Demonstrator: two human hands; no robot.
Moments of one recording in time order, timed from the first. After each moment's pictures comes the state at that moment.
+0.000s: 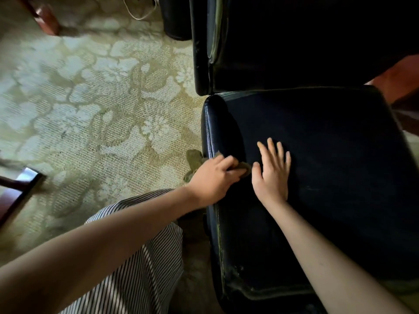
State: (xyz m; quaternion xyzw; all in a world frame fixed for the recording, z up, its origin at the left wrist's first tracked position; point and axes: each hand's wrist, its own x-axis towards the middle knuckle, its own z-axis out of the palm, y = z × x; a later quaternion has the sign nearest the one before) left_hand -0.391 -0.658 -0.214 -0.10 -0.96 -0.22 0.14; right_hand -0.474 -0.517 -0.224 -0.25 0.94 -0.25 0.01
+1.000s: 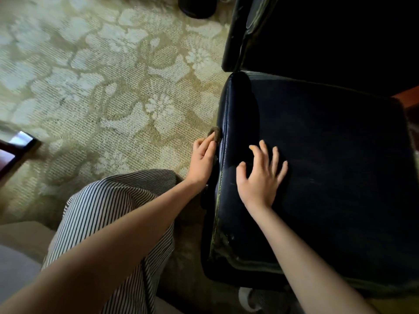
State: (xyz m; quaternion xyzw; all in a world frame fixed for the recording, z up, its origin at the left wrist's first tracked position) left_hand -0.375 -0.658 -0.240 0.39 -0.63 -0.66 0.12; right_hand -0.418 -0.539 -0.228 -0.22 0.96 -0.19 -0.04
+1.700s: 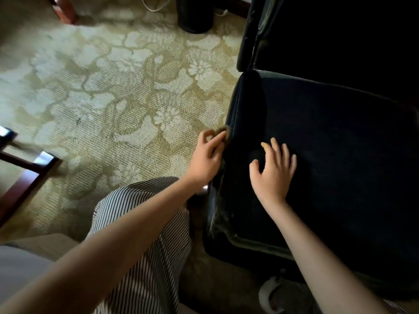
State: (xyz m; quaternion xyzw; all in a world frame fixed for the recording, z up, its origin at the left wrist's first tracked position) left_hand -0.359 -0.678 -0.204 0.25 -0.82 -0.49 0.15; right_hand -0.422 -0.534 -0.208 -0.20 0.96 -0.21 -0.02
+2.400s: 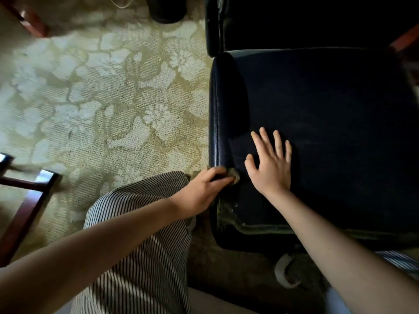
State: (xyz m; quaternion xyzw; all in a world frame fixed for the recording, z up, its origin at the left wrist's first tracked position) left_hand -0.287 -0.665 -0.232 -0.13 -0.92 -0.37 0.01; right_hand -0.408 -0.502 -0.225 -0.24 0.96 -0.14 0.01
